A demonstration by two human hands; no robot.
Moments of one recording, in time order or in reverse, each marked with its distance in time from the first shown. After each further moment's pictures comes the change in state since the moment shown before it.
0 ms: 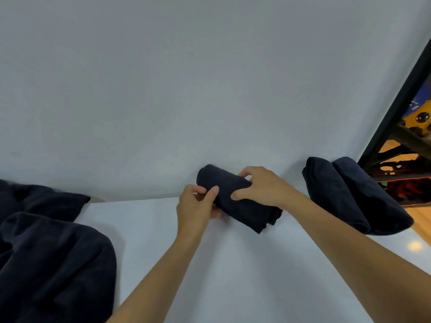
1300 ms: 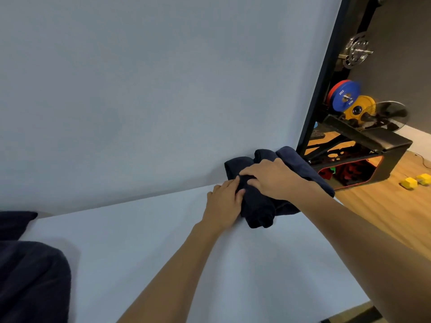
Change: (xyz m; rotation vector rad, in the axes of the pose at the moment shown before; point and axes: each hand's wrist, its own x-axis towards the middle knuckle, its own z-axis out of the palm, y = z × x) left_hand -0.028 -0.011 0.121 0.811 -0.486 0.612; right_hand -0.053 0.079 -0.062 -0.757 0.137 -0.099
